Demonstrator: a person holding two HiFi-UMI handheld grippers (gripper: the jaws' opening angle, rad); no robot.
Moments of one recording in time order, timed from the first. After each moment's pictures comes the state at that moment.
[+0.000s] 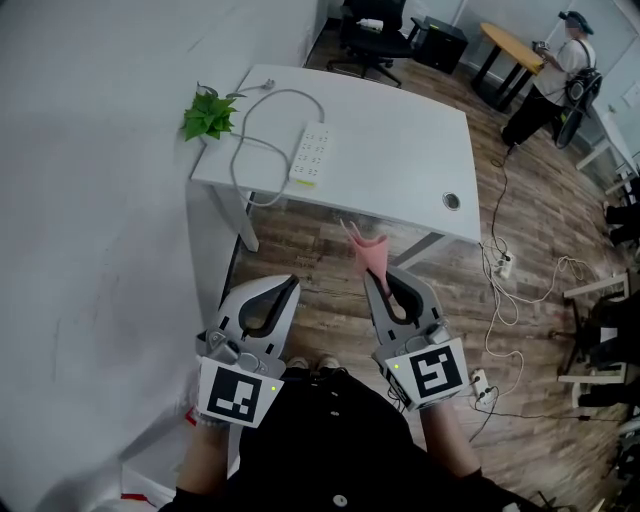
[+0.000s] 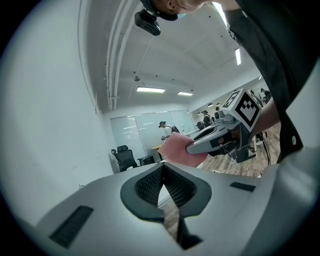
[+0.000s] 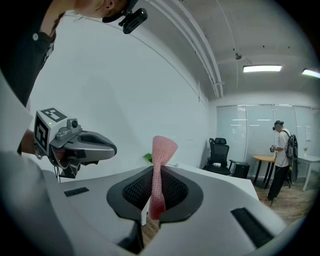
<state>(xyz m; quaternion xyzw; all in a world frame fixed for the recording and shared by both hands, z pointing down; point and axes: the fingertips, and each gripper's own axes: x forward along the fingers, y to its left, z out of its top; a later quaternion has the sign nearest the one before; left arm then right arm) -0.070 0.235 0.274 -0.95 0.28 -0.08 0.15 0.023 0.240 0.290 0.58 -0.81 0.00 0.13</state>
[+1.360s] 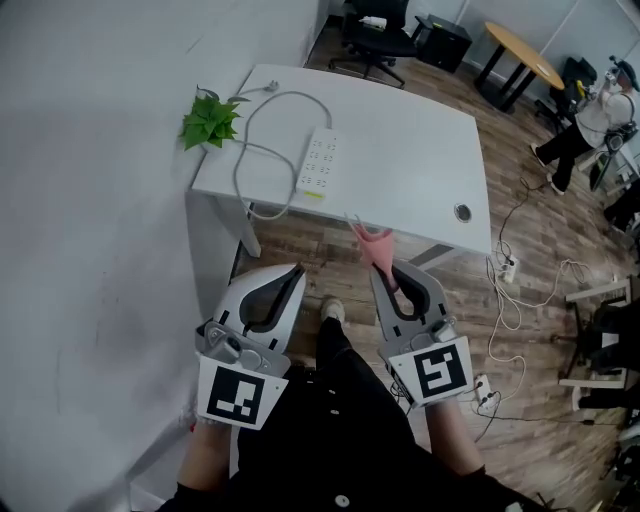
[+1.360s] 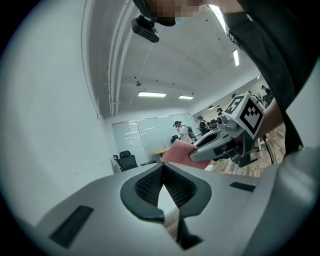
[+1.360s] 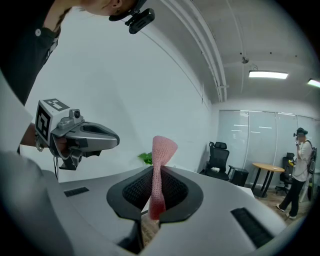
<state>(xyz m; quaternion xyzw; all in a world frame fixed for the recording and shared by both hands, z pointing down) -0.070 0.171 0.263 -0.94 0.28 -0.05 0.18 0.021 0.176 0.298 0.58 -0.80 -0.02 0.16</state>
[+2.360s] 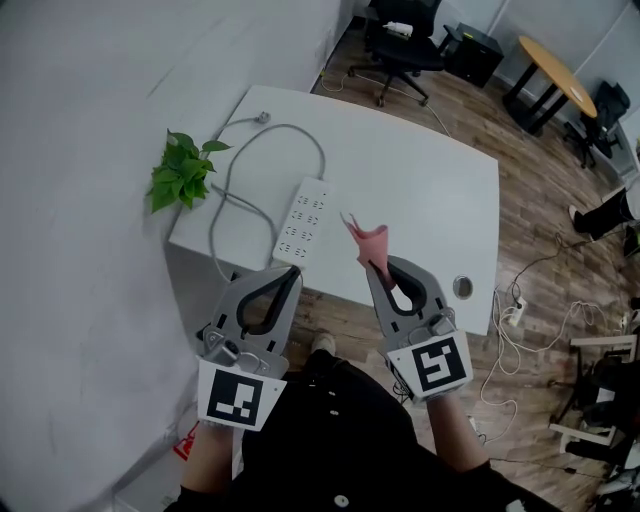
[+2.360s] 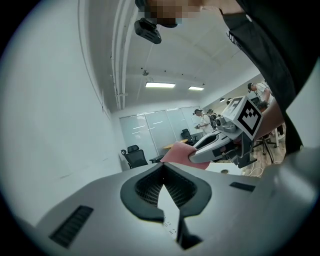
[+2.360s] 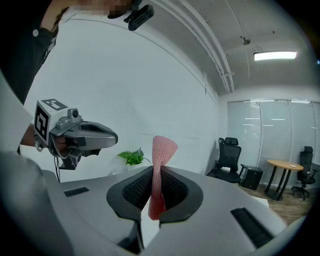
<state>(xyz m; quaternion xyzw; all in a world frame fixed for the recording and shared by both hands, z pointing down) 0.056 -0.013 0.265 -0.93 0.33 -0.08 0.17 0.147 -0.021 0.306 0.52 -0.84 0.00 0.15</state>
